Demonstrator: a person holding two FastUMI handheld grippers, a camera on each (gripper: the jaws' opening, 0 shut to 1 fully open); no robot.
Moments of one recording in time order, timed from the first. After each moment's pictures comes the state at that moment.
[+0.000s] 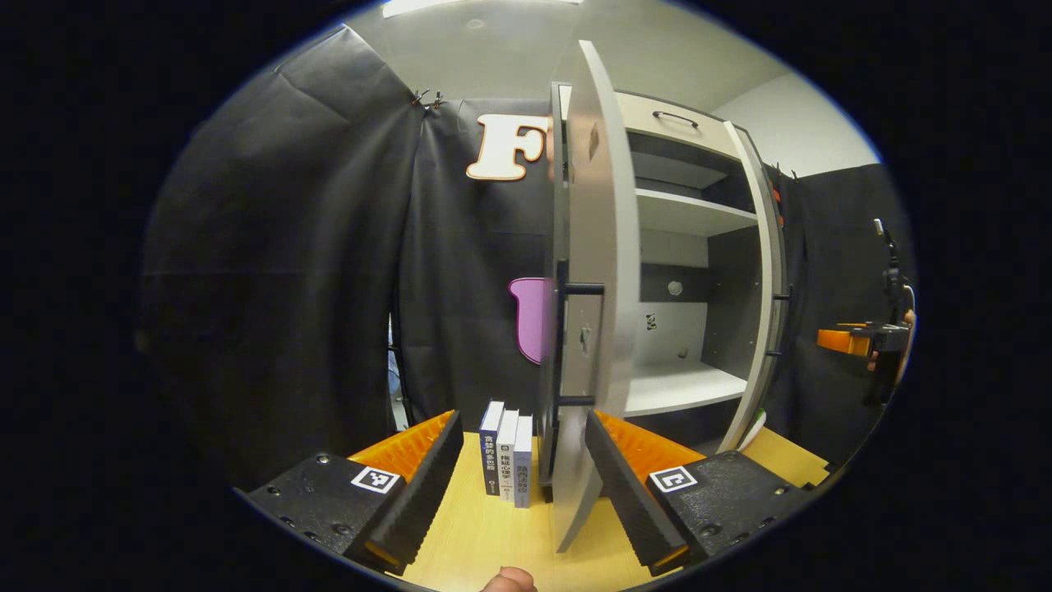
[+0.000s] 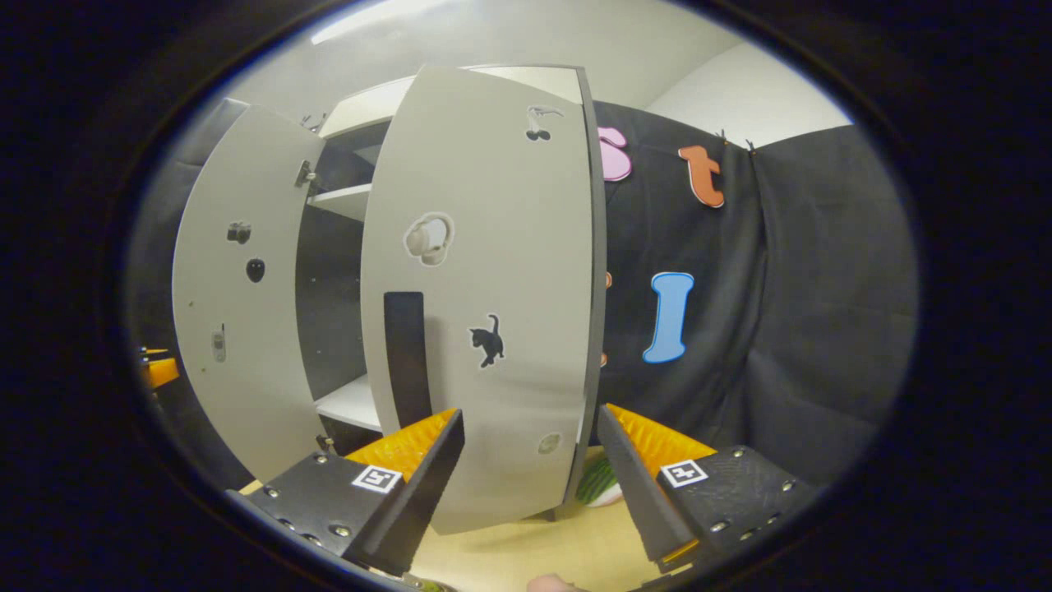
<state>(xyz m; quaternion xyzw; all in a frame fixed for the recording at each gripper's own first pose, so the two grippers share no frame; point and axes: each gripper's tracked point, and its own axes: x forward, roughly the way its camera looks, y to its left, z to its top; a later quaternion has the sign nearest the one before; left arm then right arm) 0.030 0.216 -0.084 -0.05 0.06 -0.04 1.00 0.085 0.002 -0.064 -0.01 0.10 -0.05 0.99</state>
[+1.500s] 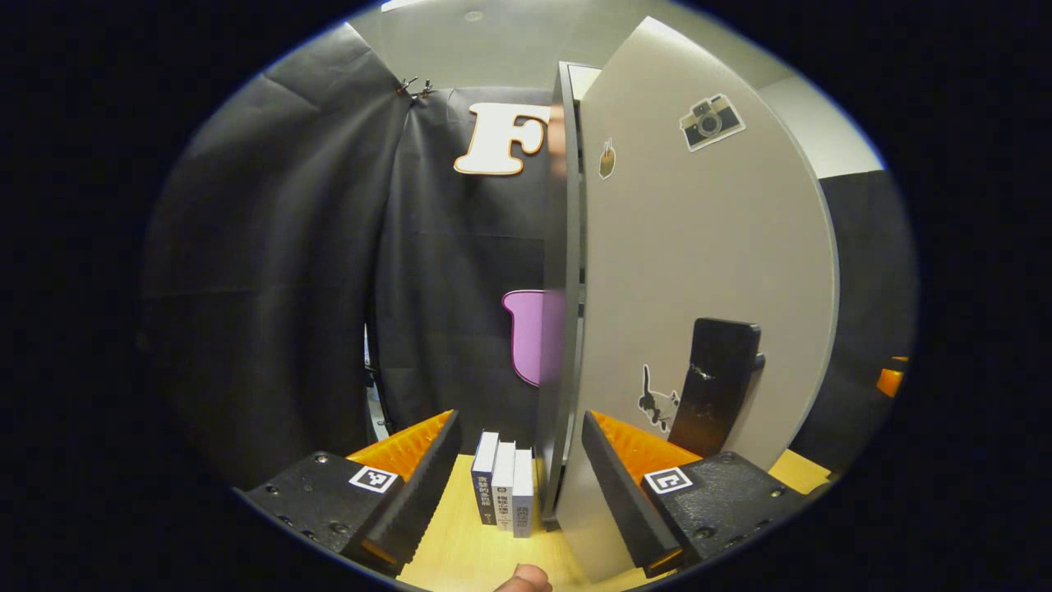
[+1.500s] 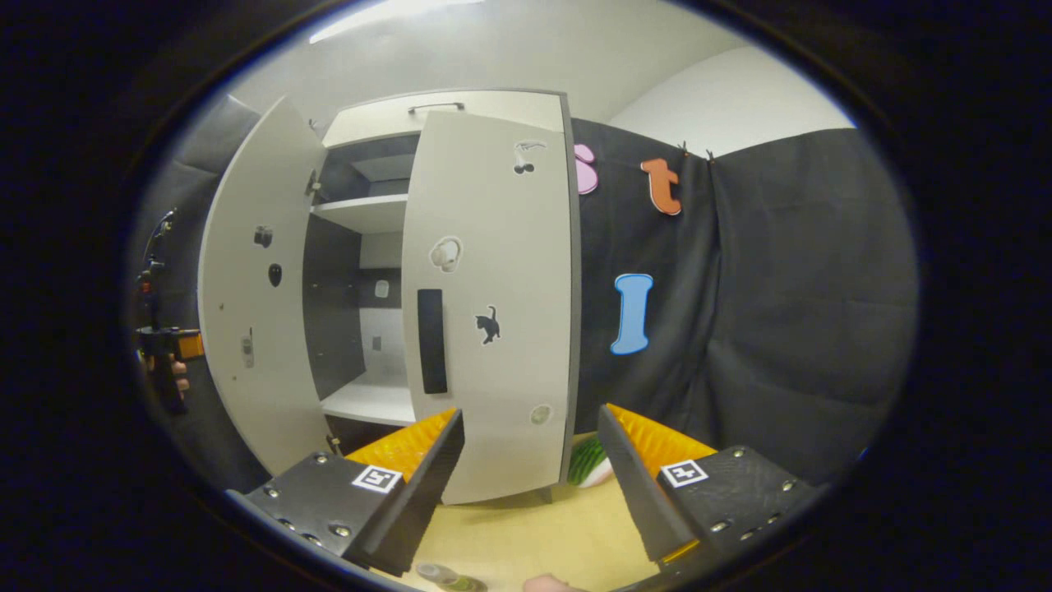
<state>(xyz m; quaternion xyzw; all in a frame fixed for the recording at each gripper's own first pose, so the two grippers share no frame) 0.129 0.205 -0.058 -0.05 0.05 -0.07 0.99 0.014 0.038 -0.051 0.00 0.09 -0.12 0.99</state>
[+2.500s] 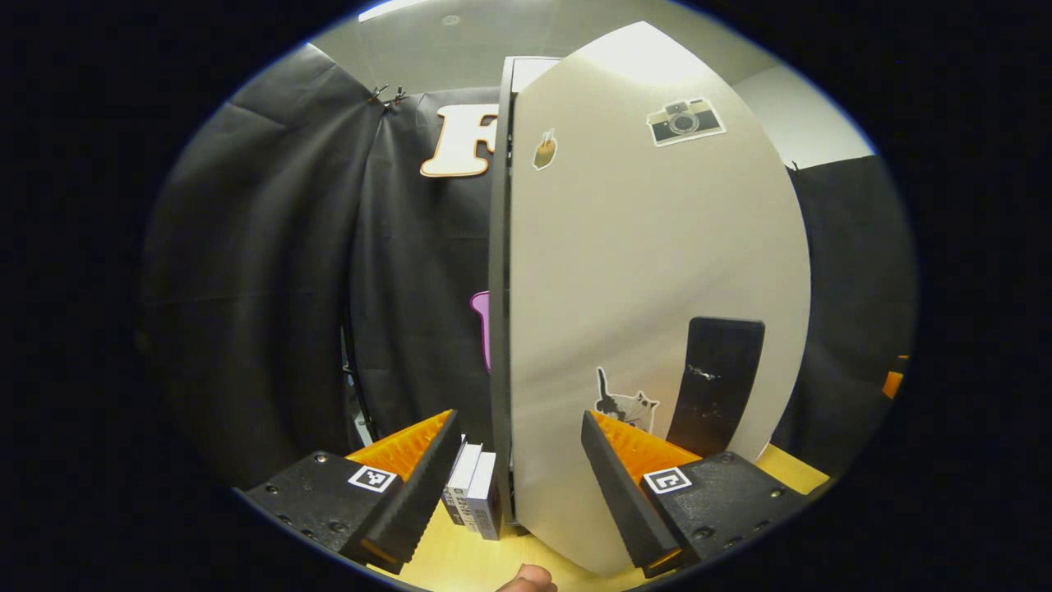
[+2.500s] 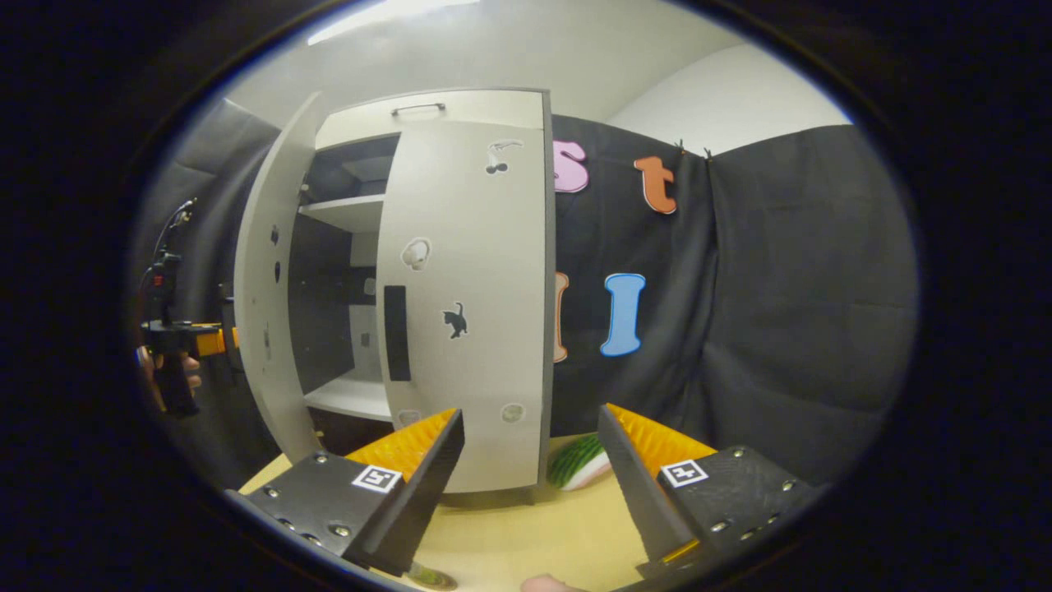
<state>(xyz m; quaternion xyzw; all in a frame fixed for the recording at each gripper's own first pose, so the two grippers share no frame) 0.137 0.115 -0.055 -0.04 0.06 -0.06 1.00 0.010 -0.020 -0.056 0.00 0.09 -0.11 0.99</state>
